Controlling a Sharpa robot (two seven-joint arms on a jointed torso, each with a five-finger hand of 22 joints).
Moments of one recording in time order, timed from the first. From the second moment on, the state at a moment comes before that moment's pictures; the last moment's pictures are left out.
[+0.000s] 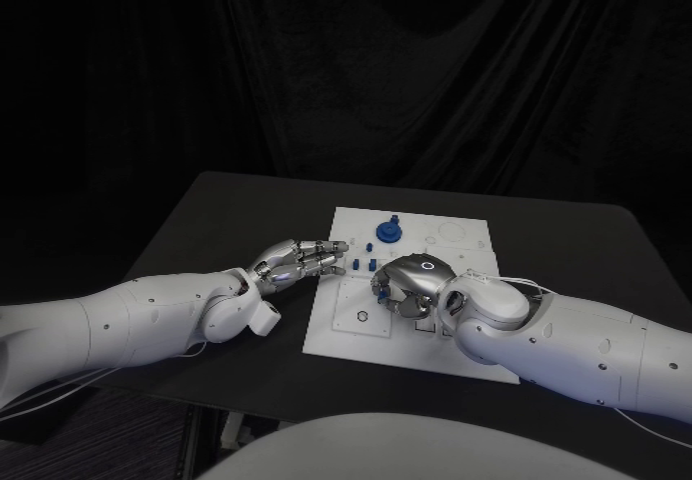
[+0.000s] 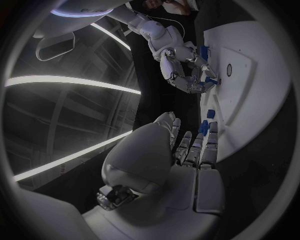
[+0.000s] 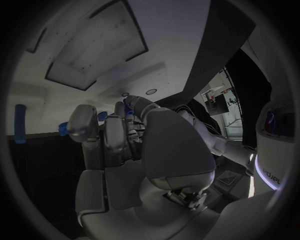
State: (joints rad) left arm 0.95 -0.83 -0.21 1.22 -0.24 0.18 0.68; left_hand 1.58 0.21 0.02 0.17 0.39 0.58 0.07 0.07 0.19 0.15 0.14 0.29 0.05 0.22 0.20 0.04 0.08 0.13 0.33 0.27 0.08 0.52; right arm 1.08 -0.51 -0.24 1.40 -1.67 -0.35 -0.11; right_hand 1.41 -0.07 0.37 0.02 0.37 0.81 0.13 0.25 0.90 0.78 0.06 0.66 0.67 1.41 -0.02 1.27 1.20 0.11 1.35 0.09 1.08 1.31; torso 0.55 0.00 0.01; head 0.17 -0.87
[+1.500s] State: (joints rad) left arm 0.94 -0.83 -0.21 1.22 -0.24 0.18 0.68; left_hand 1.58 0.21 0.03 0.16 0.39 0.57 0.08 0.07 0.19 0.15 0.14 0.29 0.05 0.22 0.20 0.04 0.08 0.13 0.33 0.27 0.08 0.52; right arm 1.07 -0.51 -0.24 1.39 -1.66 -0.31 -0.12; right_hand 1.40 -0.10 0.39 0.04 0.33 0.71 0.12 0.09 0.67 0.77 0.09 0.62 0.63 1.39 0.01 1.26 1.16 0.11 1.33 0.11 1.02 1.31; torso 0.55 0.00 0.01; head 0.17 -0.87
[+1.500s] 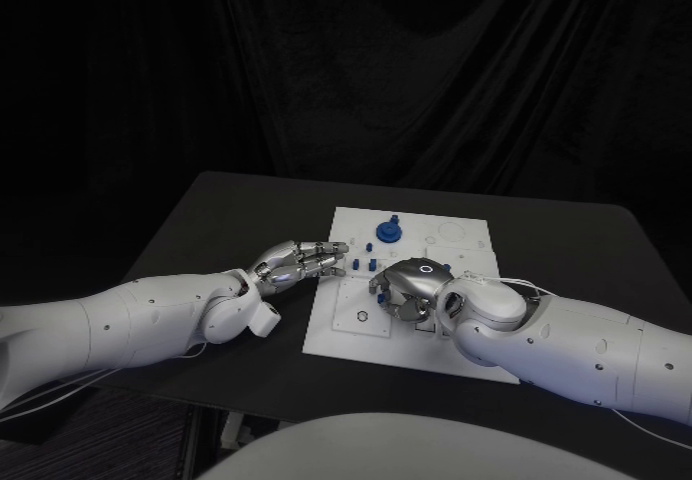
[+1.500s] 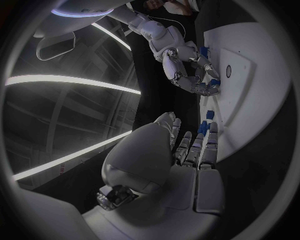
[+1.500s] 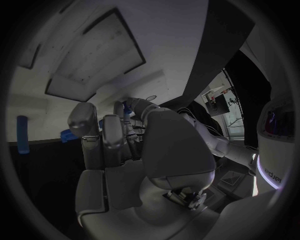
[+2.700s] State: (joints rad) left arm 0.94 -0.85 -0.21 1.25 -0.24 0.15 0.68; left_hand 1.51 0.16 0.04 0.24 0.38 0.58 0.10 0.07 0.18 0.11 0.12 0.25 0.04 0.06 0.12 0.02 0.03 0.14 0.14 0.18 0.05 0.34; right arm 1.23 -0.78 -0.23 1.59 -1.65 -0.39 -0.13; right_hand 1.39 -0.11 0.22 0.12 0.19 0.68 0.10 0.07 0.39 0.55 0.14 0.45 0.43 1.37 0.03 1.27 1.15 0.11 1.32 0.14 0.99 1.31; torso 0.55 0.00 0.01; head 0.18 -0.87
